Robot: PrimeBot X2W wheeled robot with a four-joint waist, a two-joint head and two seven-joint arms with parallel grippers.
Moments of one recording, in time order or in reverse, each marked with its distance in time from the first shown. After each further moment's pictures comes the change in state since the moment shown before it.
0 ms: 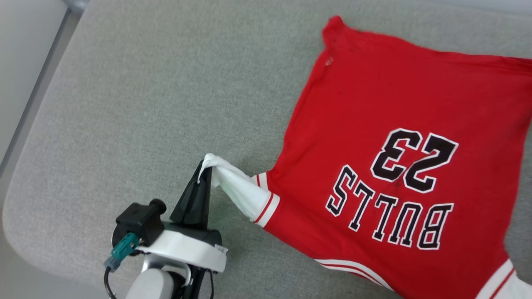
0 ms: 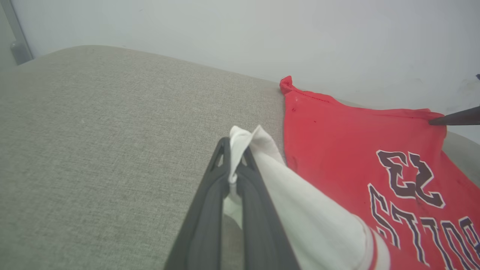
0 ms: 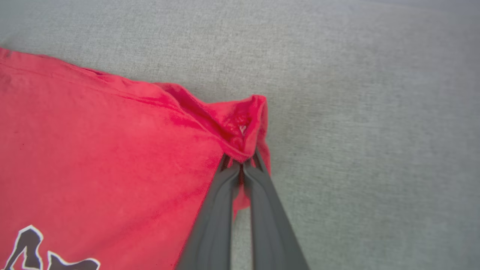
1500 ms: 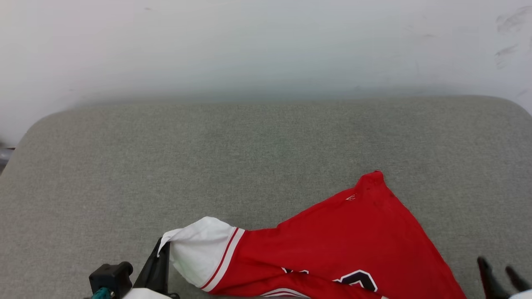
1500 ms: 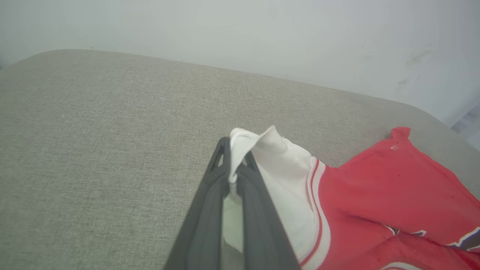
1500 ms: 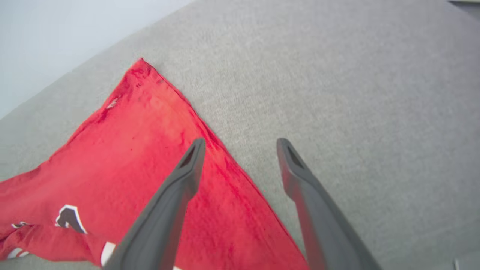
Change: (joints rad) left arm 0.264 0.114 0.064 0.013 -0.047 0.100 0.089; right arm 1.195 0.414 -0.338 -0.861 0.050 0.000 -0.376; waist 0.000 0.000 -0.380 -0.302
